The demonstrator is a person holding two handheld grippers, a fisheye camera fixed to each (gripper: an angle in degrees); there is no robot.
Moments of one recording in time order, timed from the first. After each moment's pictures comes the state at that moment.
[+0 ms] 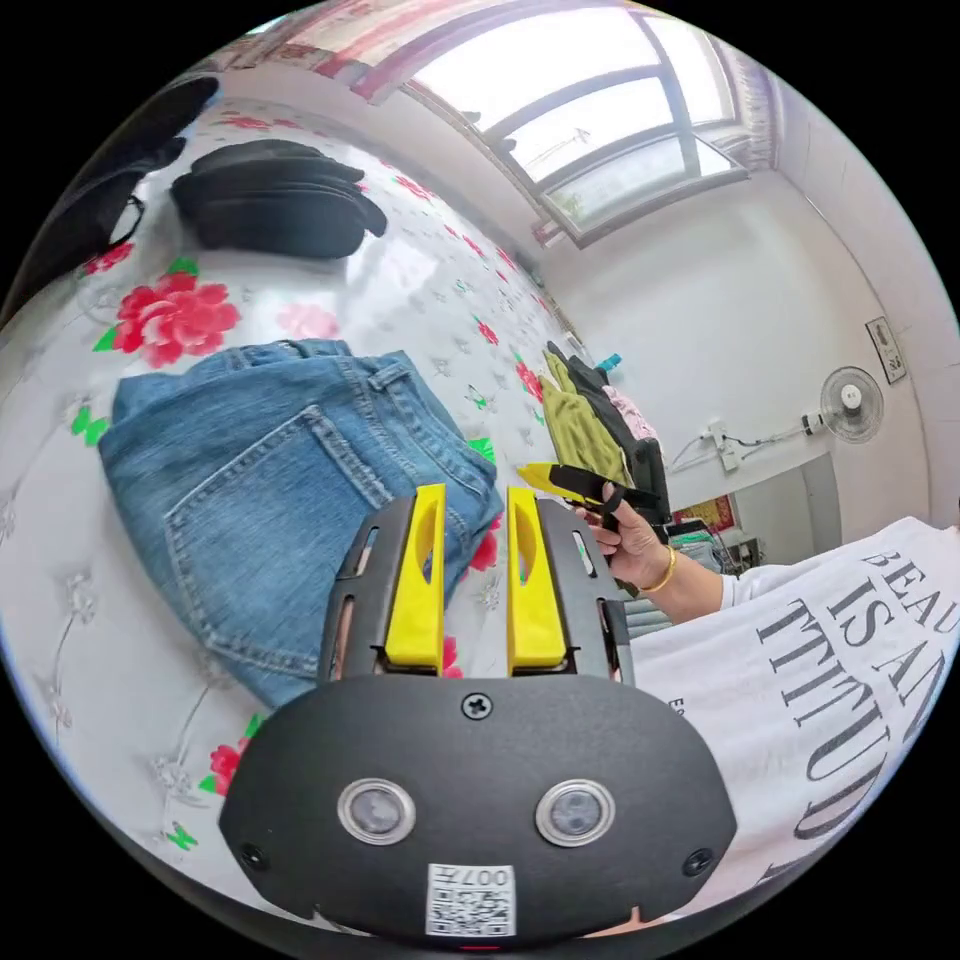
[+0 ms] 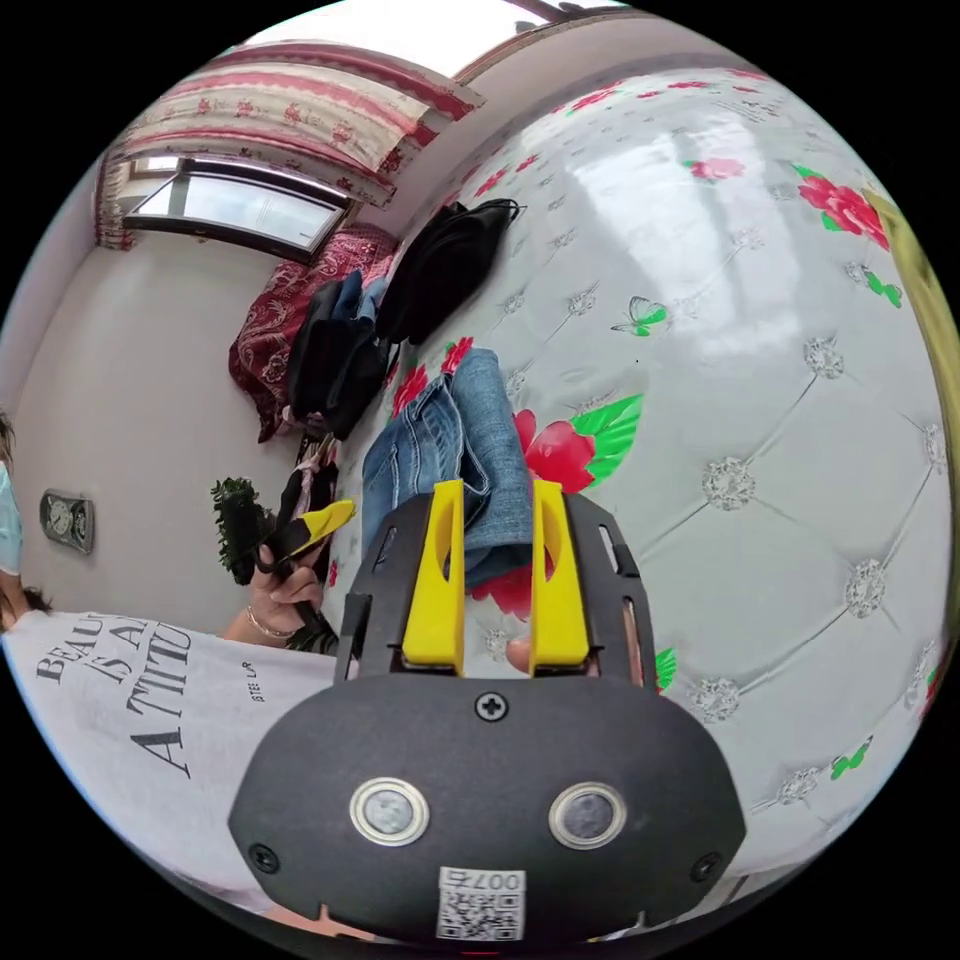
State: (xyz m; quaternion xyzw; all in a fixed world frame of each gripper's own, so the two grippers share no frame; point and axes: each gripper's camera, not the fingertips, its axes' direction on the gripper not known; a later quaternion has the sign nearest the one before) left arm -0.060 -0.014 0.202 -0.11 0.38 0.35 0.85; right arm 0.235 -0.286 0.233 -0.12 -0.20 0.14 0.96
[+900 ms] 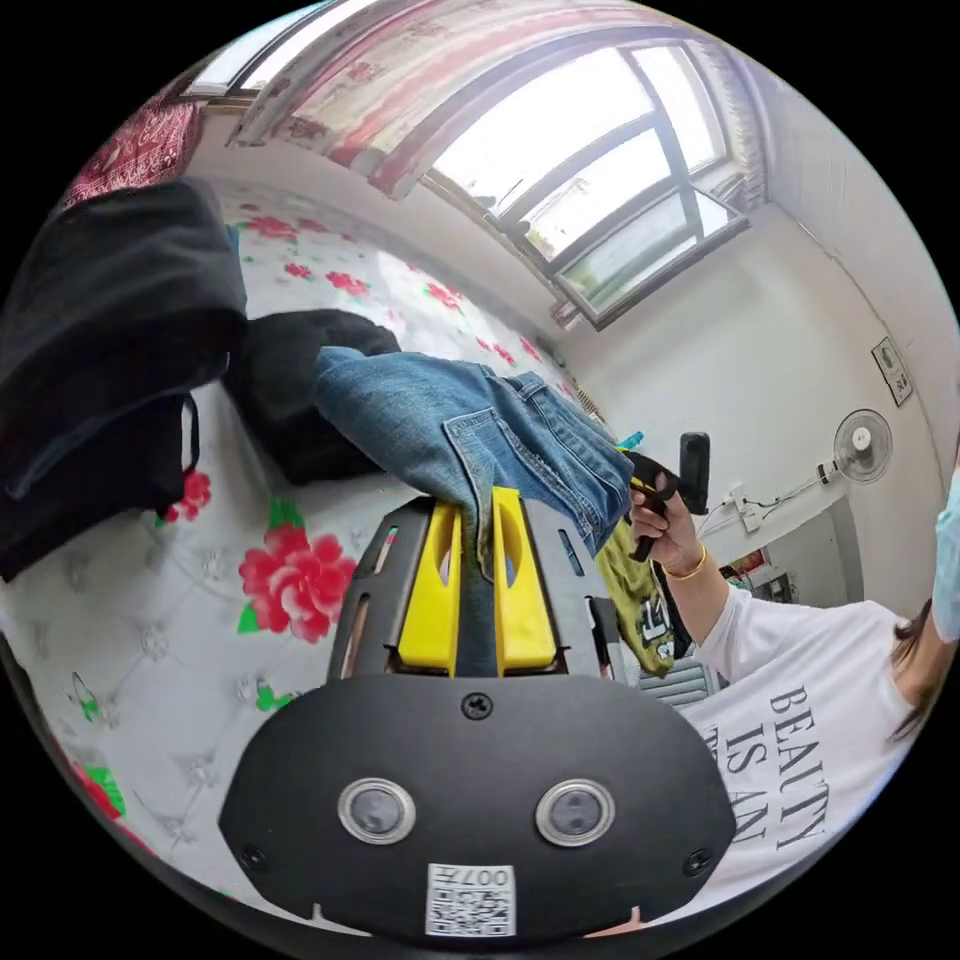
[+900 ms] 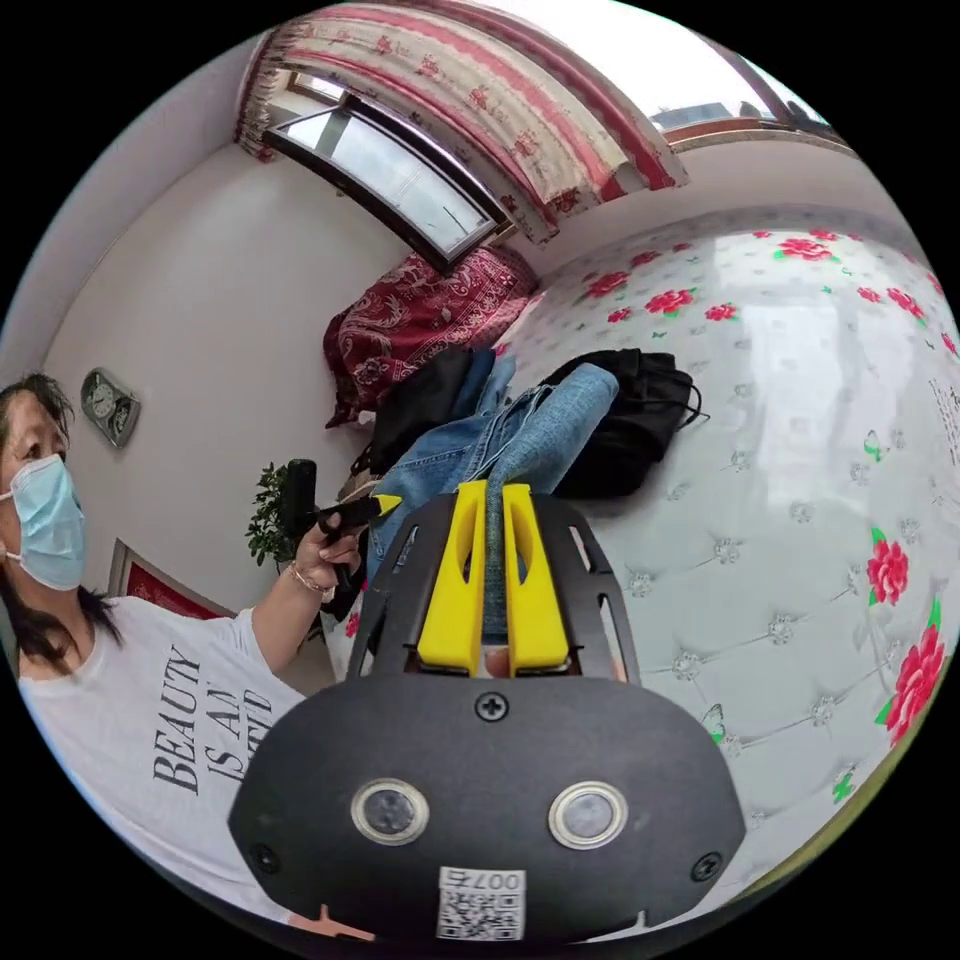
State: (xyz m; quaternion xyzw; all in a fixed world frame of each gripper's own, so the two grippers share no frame) left arm 0.043 -0.241 0.172 -0.01 0.39 0.36 0.85; right arm 0.133 -0.582 0.226 -0.01 -0.26 -0.05 0.97
